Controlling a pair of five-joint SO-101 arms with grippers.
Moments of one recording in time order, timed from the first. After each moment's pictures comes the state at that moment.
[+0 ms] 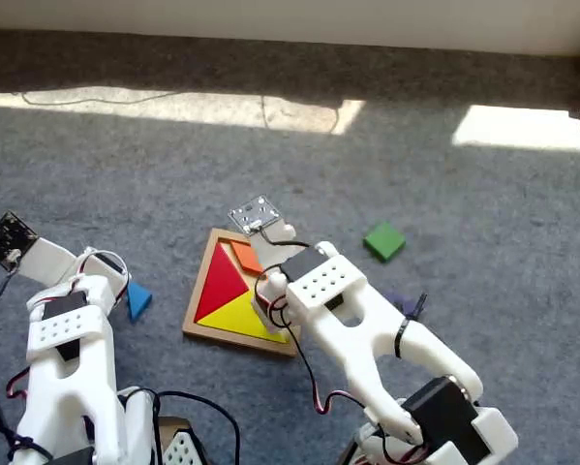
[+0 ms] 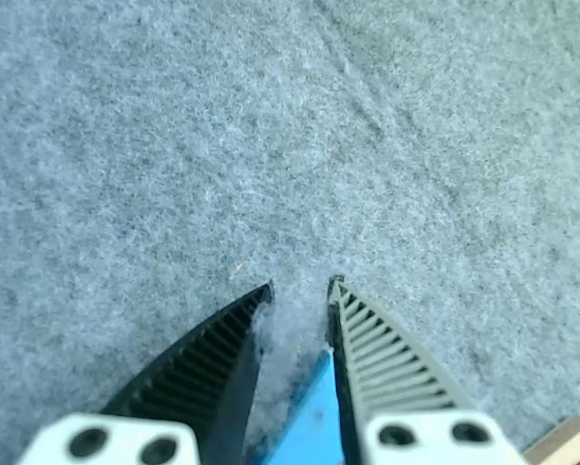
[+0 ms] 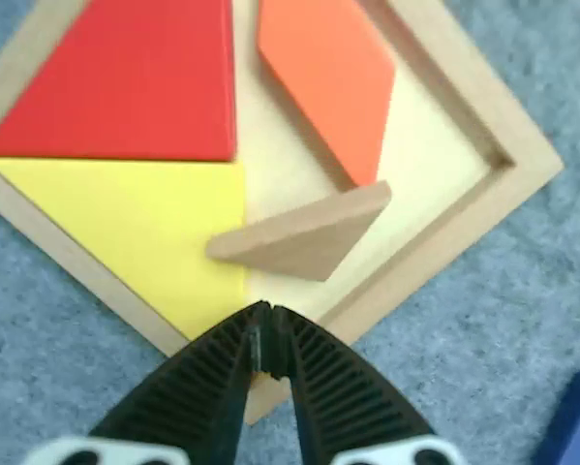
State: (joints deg) left arm -27.6 -35.6 72.4 27.1 38.6; right arm -43.3 -9.9 39.4 56.0 1.2
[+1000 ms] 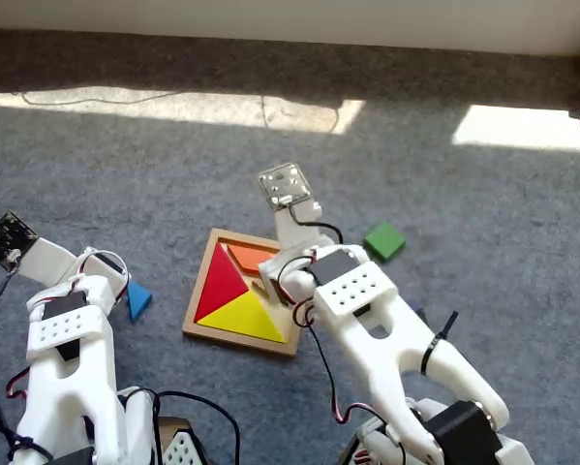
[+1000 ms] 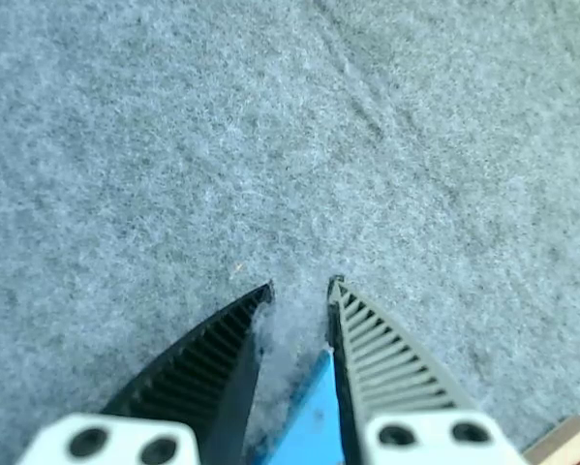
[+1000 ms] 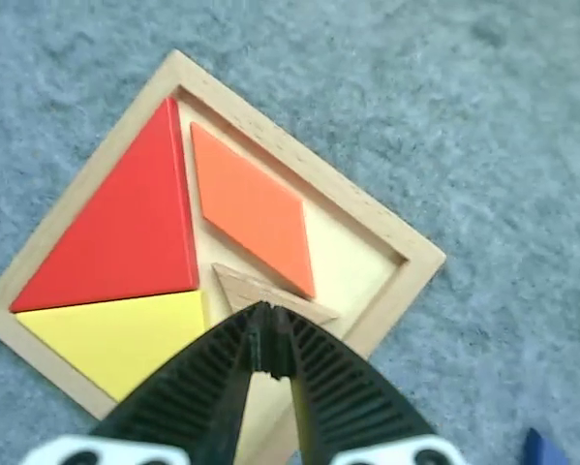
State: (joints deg) left arm -27.6 -35.6 72.4 27.1 38.6; right arm -38.0 -18.6 44.4 43.2 -3.0
